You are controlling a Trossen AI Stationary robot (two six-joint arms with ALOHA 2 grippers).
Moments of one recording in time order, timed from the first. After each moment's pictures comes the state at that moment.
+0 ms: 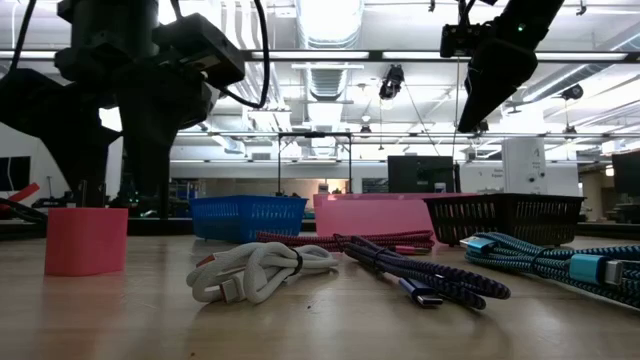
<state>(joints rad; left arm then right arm) -0.40 1.69 1.13 -0.72 0.08 -1.68 -0.03 1.20 0.93 -0.82 0.34 0.22</state>
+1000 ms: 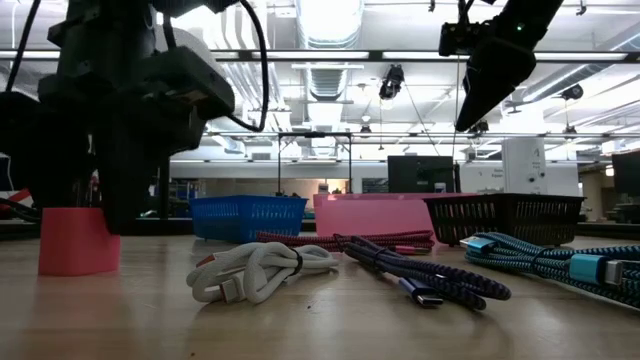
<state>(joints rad) -0.40 1.74 1.09 -0.67 0.15 -1.67 -0.03 1.20 0.93 -0.80 0.34 0.20</state>
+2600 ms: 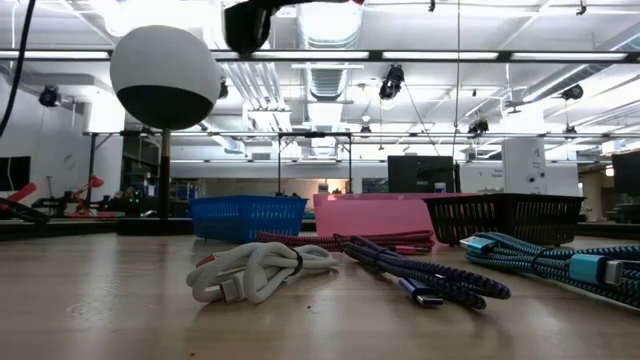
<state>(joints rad) -0.32 1.49 1.09 0.16 -0.46 -0.90 0.02 0.97 0.93 -0.16 -0.16 -0.21</state>
